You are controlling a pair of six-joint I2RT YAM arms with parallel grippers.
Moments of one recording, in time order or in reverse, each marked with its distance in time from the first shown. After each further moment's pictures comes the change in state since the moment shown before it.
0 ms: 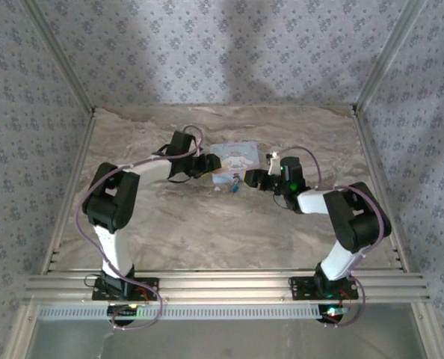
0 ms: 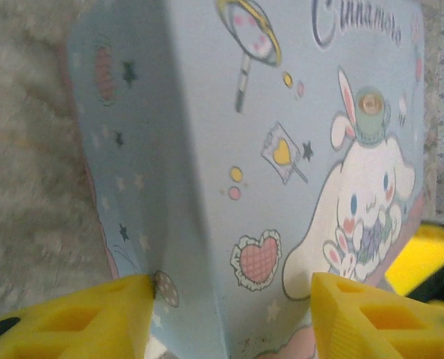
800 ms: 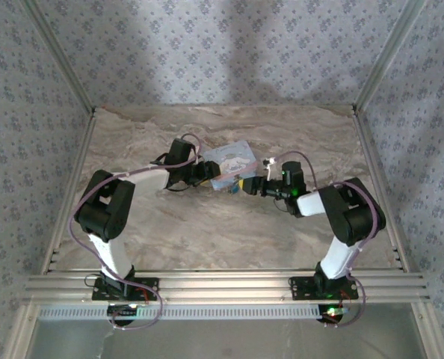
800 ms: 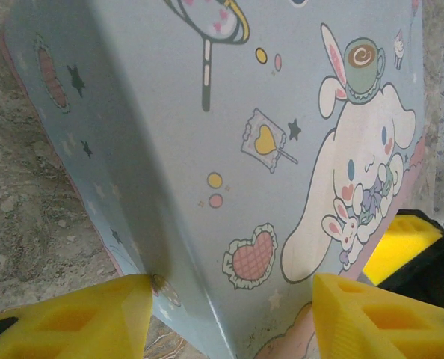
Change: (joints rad) left arm -0.029 -0.080 -0.114 0.051 -0.037 -0.068; right arm 0.000 0.067 -0.063 0.170 -0.191 -0.050
